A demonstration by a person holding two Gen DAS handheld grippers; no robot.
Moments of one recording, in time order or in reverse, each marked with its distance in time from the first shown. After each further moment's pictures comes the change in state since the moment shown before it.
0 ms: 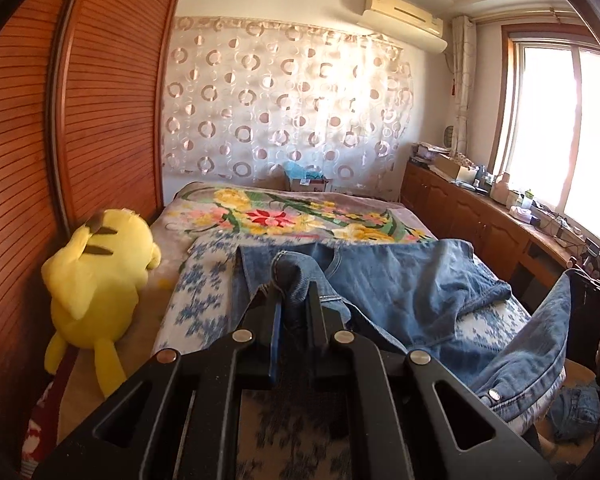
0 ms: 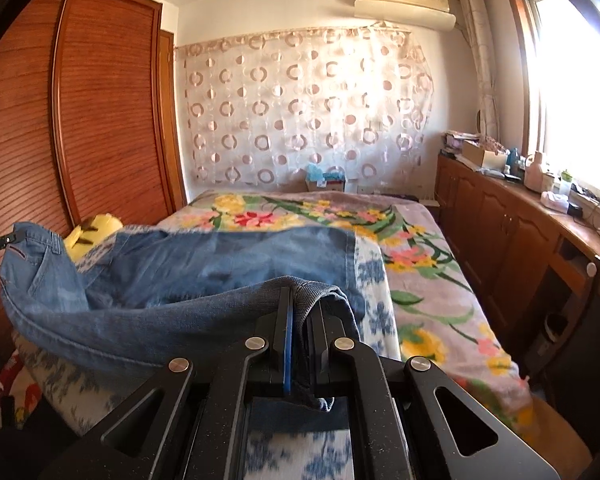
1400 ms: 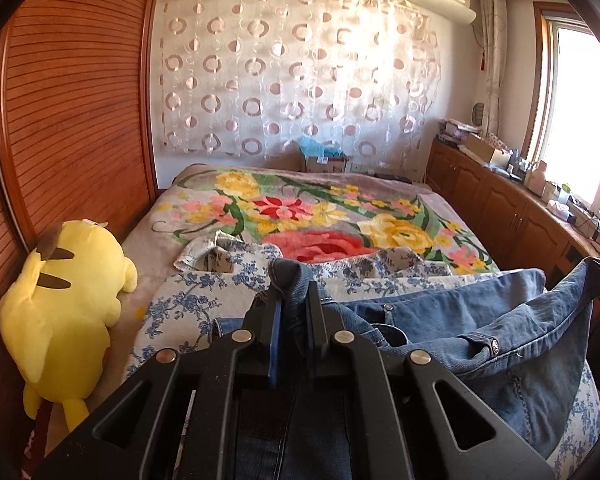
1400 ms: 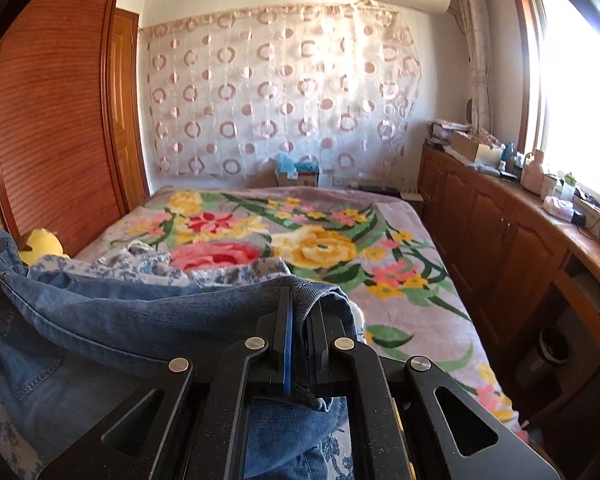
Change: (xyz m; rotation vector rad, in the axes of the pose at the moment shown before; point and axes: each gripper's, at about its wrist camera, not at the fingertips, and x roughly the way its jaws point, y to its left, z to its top) left arm 0.202 0.009 0.067 -0.002 0.116 0.066; right arm 0.173 -0.004 0.071 -0.004 0.073 -0.098
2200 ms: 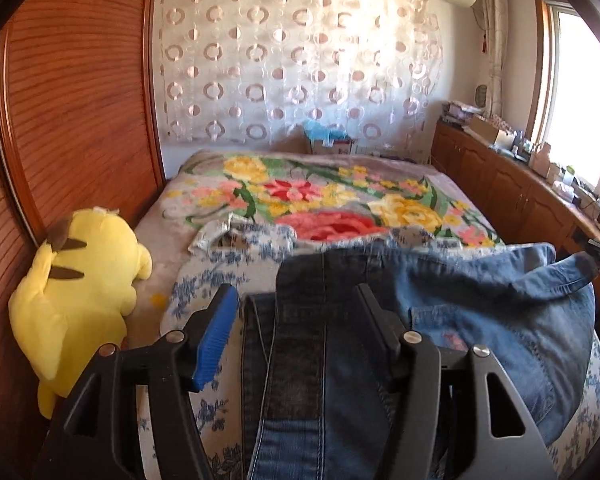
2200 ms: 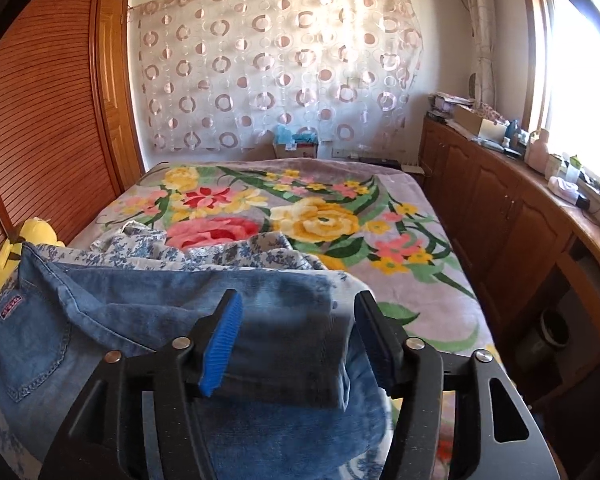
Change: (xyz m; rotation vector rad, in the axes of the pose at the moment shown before) left arm -0.001 0.024 -0.014 0.031 0.065 0.020; right arm -0.001 -0.018 0.042 0.024 0.085 -0.008
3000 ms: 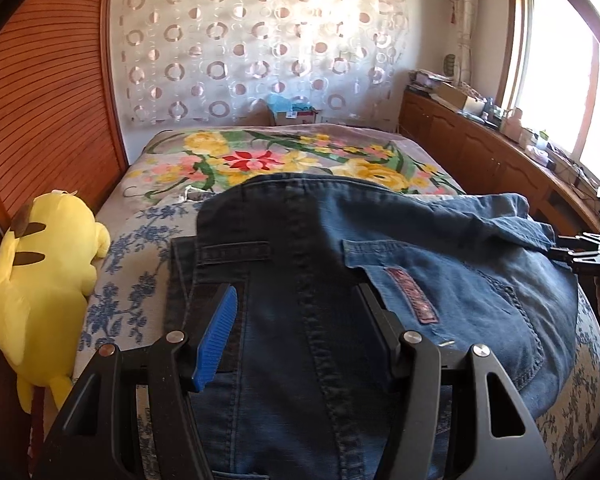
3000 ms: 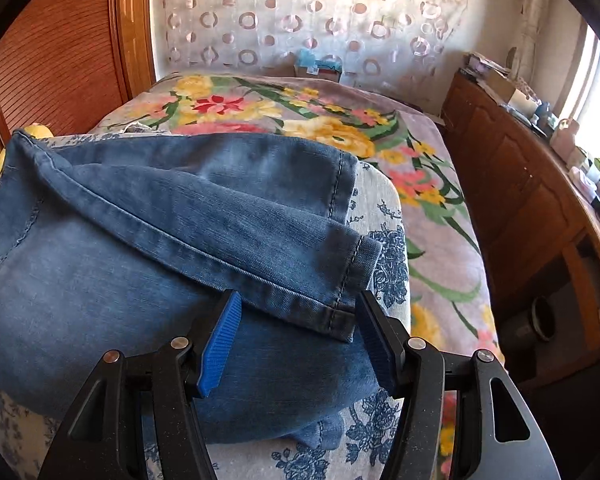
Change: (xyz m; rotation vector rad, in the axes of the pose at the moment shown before) left arm 0.007 -0.047 -0.033 0.073 0.079 -0.104; right arm 0.031 0.007 -0.040 -0.157 0.279 0.019
